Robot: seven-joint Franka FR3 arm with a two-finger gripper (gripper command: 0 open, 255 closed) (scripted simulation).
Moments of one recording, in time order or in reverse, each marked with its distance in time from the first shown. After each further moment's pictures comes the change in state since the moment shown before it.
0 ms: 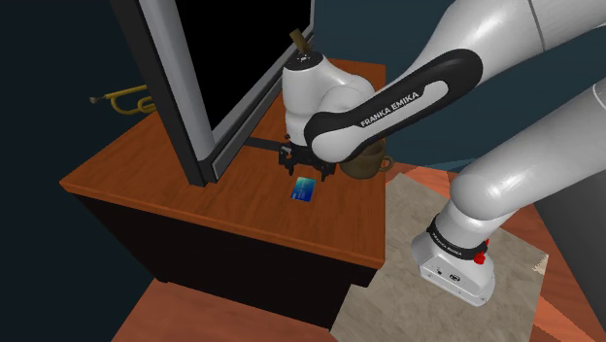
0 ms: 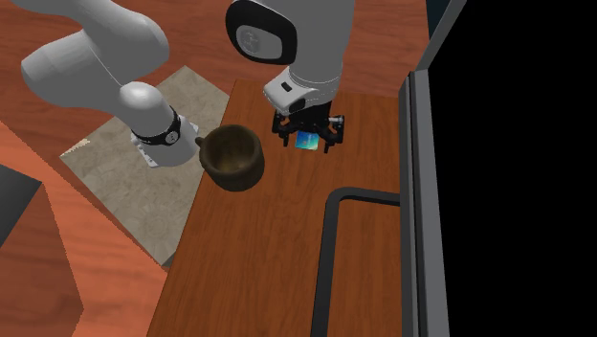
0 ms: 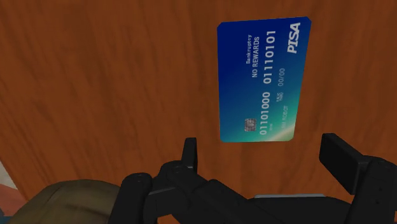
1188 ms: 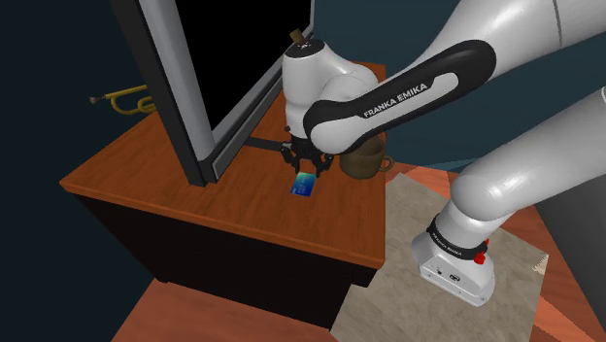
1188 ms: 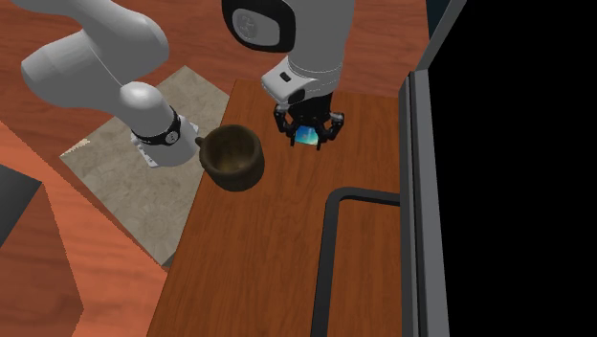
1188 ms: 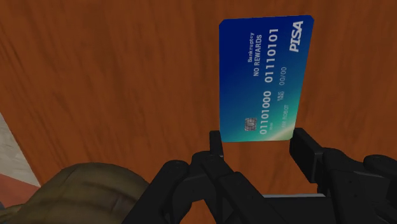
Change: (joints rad) arm 0.019 -0.048 -0.027 0.021 0.026 -0.063 -0.028
